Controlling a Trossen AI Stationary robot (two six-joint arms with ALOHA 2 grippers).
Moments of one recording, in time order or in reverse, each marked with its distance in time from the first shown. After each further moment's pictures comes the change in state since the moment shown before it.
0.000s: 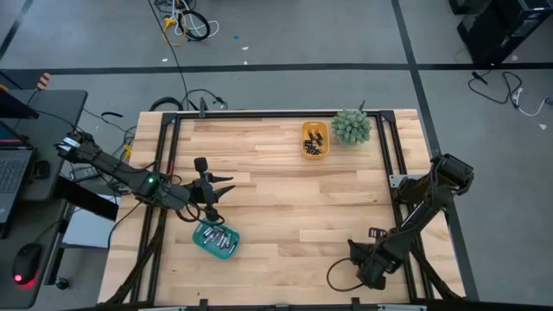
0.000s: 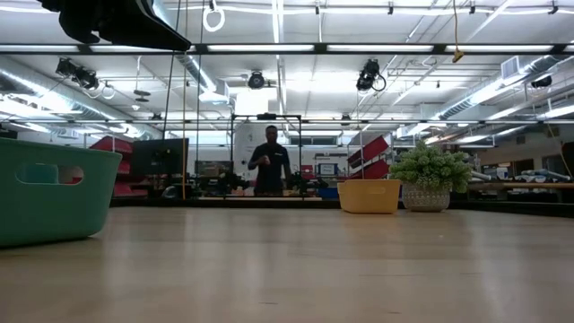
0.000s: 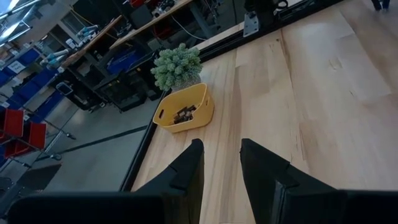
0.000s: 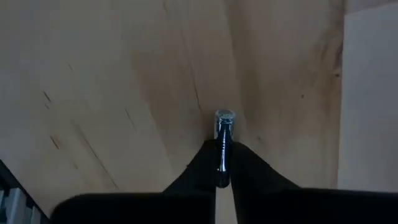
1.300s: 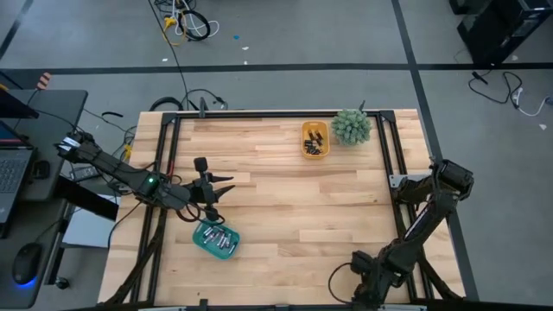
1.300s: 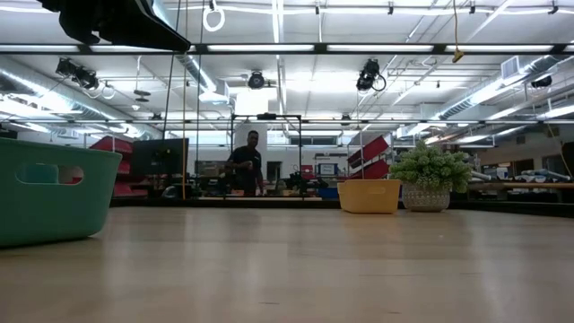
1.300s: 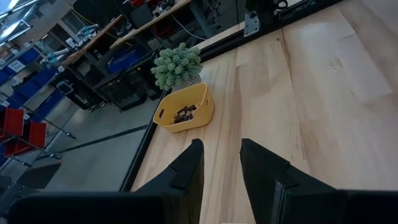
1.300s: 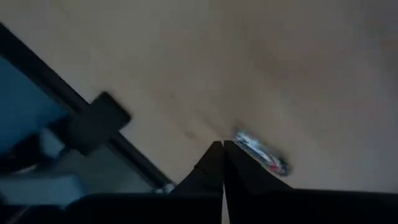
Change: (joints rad) left arm 0.000 0.000 0.000 -0.004 -0.001 -0.004; right arm 0.088 0.020 0.152 0.063 -0.076 0.537
